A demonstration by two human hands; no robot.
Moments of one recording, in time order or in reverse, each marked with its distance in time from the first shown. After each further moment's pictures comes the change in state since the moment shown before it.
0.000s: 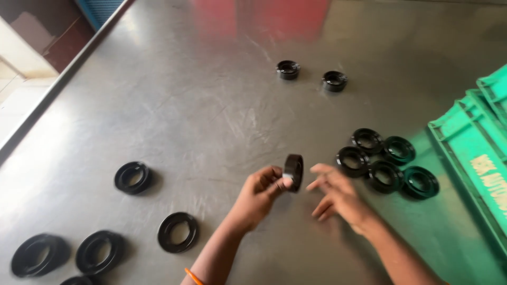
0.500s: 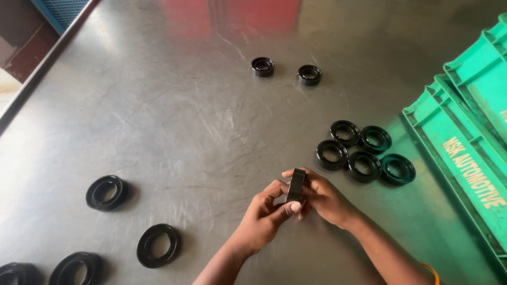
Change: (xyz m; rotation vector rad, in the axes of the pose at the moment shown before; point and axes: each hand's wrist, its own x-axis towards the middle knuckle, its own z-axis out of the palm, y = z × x) left_hand -0.031 0.028 0.042 -0.227 -0.332 -0.055; right_hand -0.004 0.016 -0.006 -0.105 -0.174 -0.379
